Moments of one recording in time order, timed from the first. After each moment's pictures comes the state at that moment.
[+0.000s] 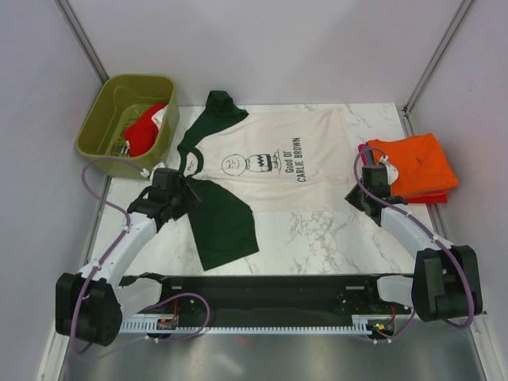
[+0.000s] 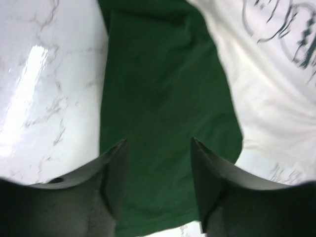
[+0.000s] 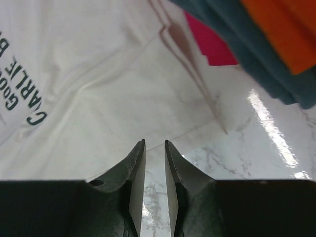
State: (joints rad) left arm -0.22 1.10 0.72 -0.47 -0.11 -0.77; right arm 0.11 1.25 0.64 -0.19 0.14 0.71
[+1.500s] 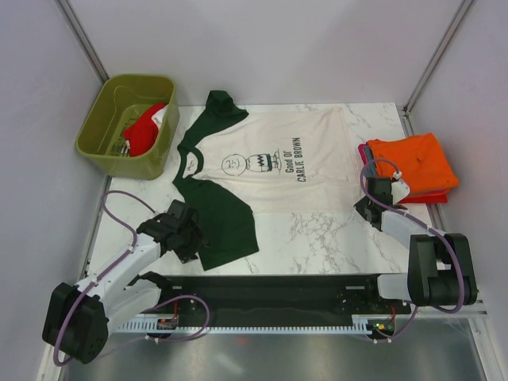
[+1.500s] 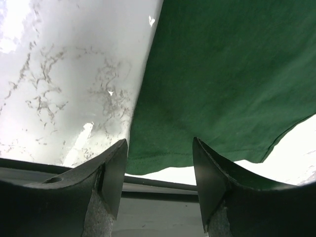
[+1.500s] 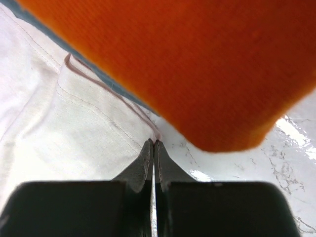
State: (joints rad) left arm -0.40 0.95 0.48 -0.72 -0.01 -1.06; right arm 0.01 1.33 0.51 -0.07 0.27 0.84
